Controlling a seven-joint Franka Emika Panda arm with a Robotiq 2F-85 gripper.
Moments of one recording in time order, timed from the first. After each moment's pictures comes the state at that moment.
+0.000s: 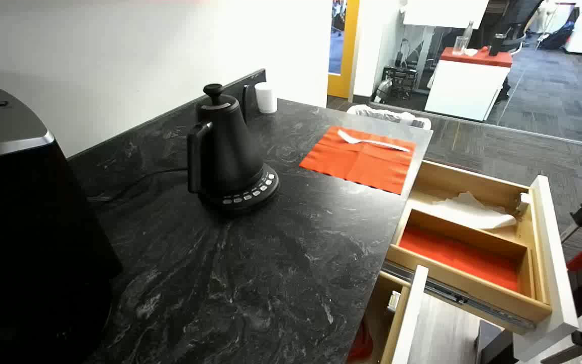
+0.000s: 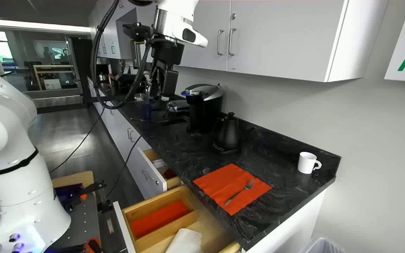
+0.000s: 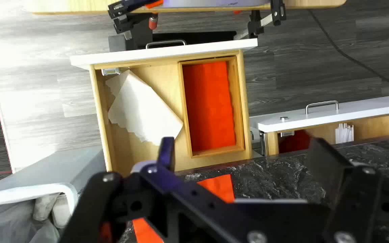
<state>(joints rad) -0.06 -0.49 -0.20 -2.31 0.02 1.61 -0.15</state>
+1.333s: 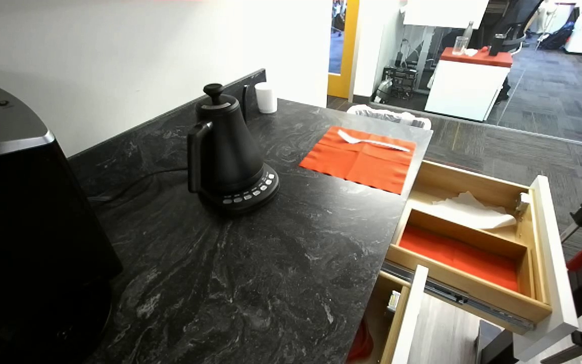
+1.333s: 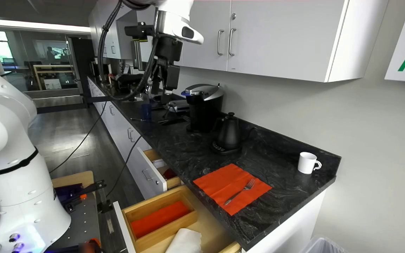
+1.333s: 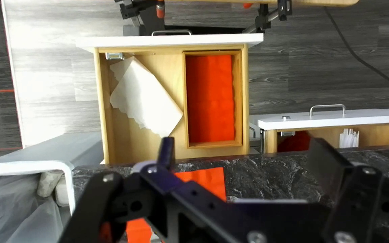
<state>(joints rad) -0.05 -0.47 -0.09 -2.29 0.02 1.64 -0.13</state>
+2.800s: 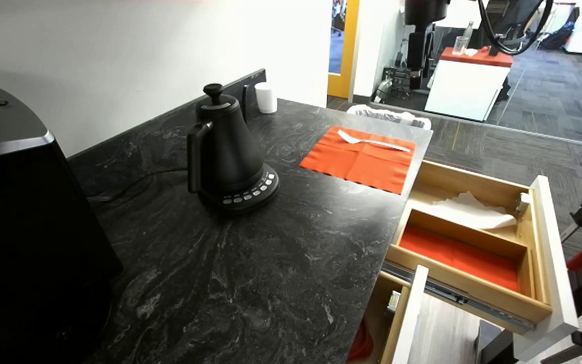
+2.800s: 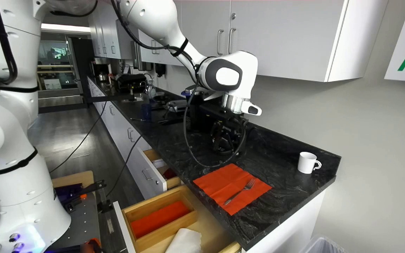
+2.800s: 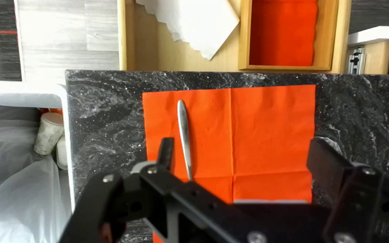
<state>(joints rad) -0.10 0.32 -0.11 -1.96 0.02 2.11 -0.27</state>
